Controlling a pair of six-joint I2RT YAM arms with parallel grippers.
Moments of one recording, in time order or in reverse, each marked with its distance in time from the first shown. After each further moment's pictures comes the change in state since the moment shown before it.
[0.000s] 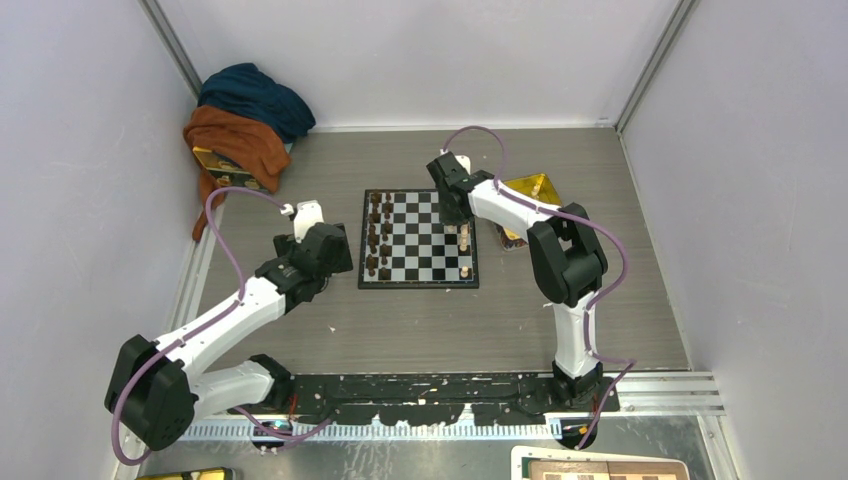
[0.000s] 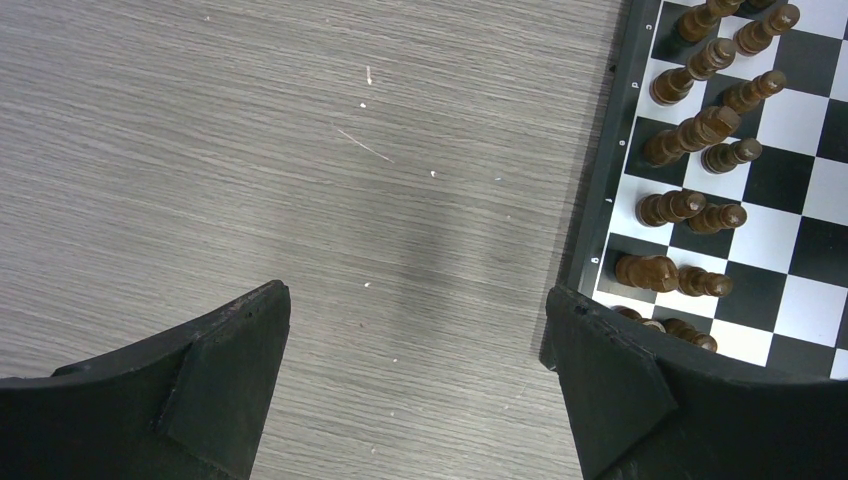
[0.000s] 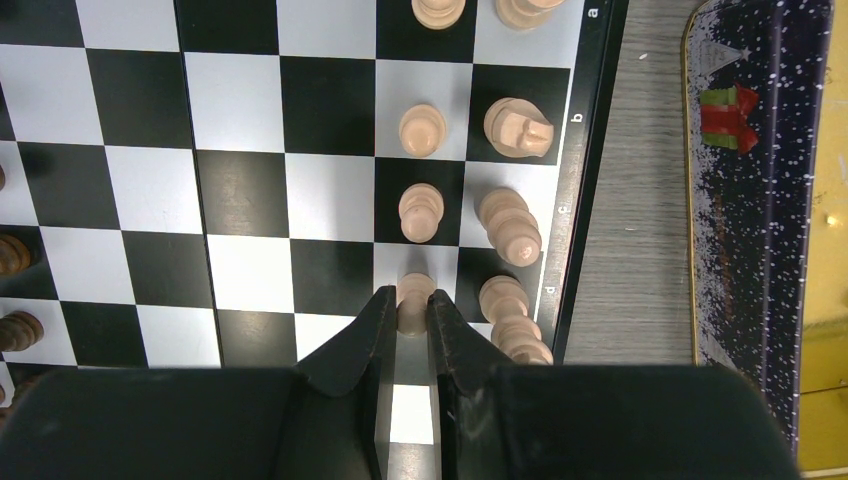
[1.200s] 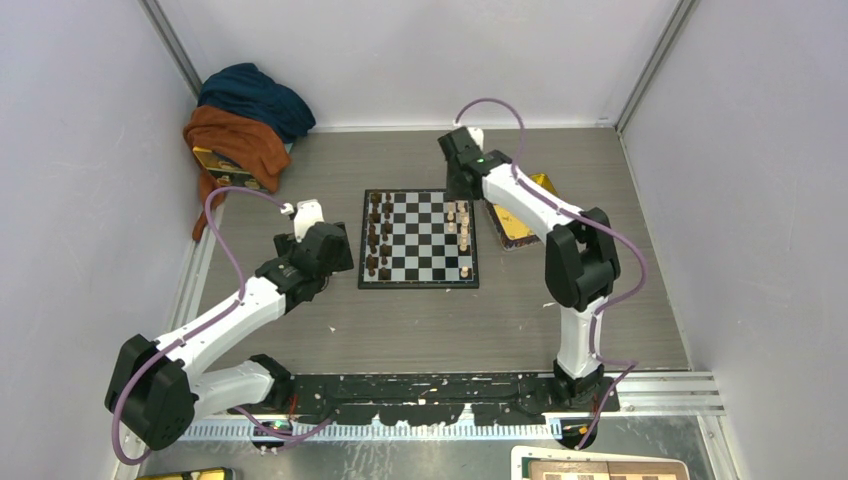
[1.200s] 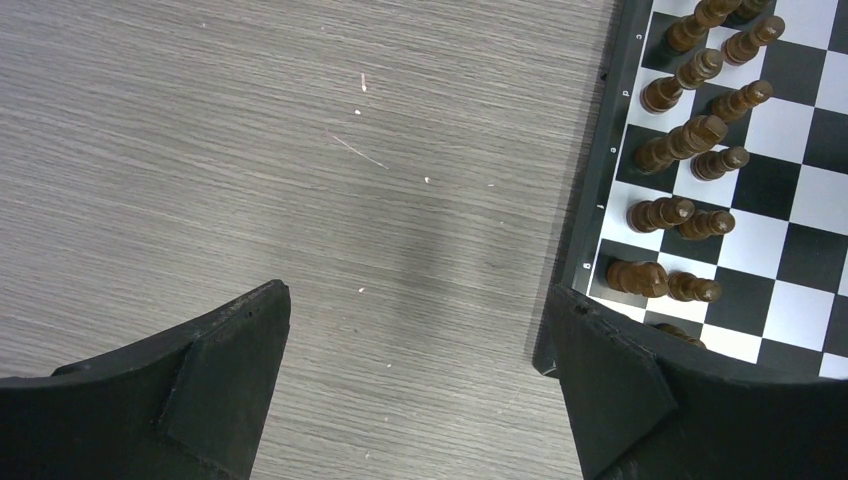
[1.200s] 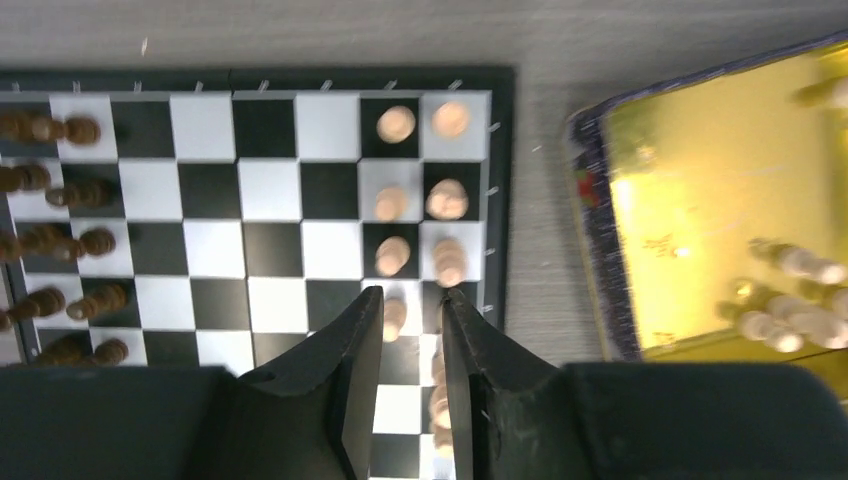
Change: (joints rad) left arm 0.000 0.002 0.000 0.017 0.000 0.000; right arm -0.032 -0.051 0.113 -0.063 0.050 -0.030
